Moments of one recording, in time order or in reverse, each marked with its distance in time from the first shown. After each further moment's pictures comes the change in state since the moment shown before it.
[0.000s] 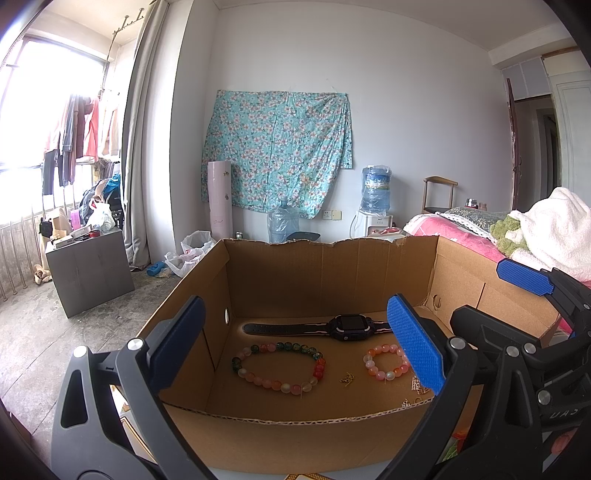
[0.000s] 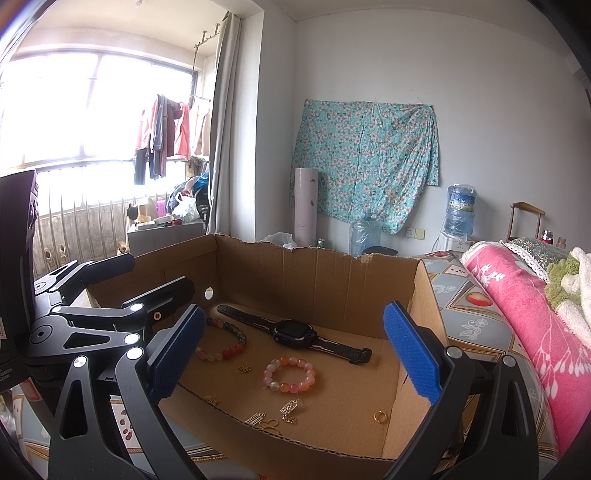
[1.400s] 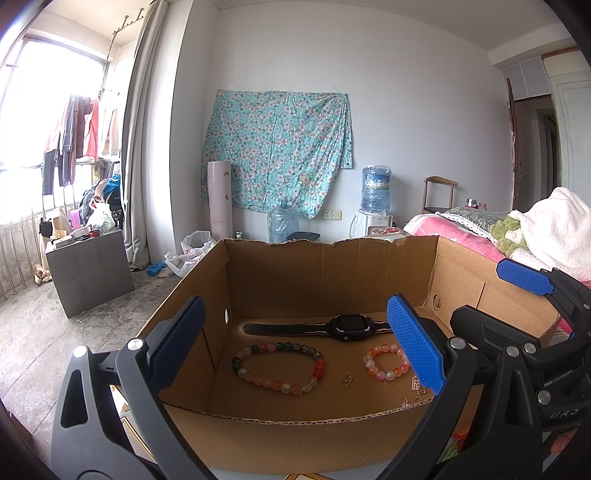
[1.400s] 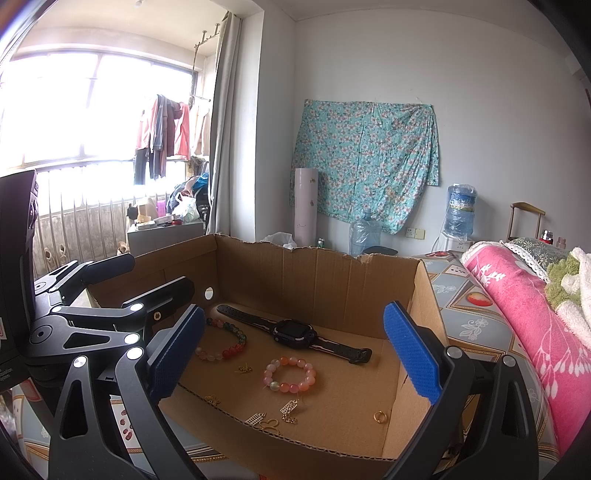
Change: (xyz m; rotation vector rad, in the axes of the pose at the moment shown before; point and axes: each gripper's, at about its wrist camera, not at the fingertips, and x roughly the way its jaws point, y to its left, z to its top) left arm 0.001 0.000 0.001 0.000 0.000 0.000; right arm -0.002 0.003 0.000 0.000 0.000 0.000
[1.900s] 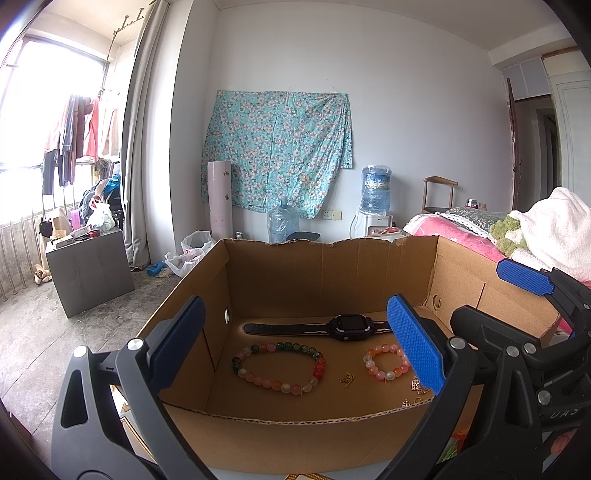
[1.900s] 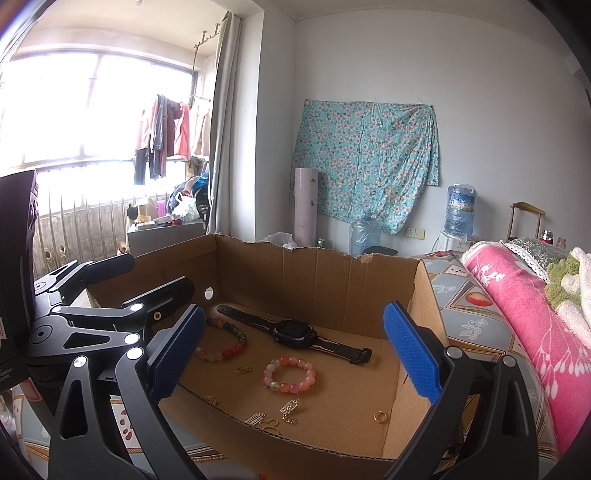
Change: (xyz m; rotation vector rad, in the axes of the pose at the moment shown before) left arm 0.000 0.000 0.000 0.000 0.000 0.000; right arm -0.001 0.001 0.000 0.000 0.000 0.000
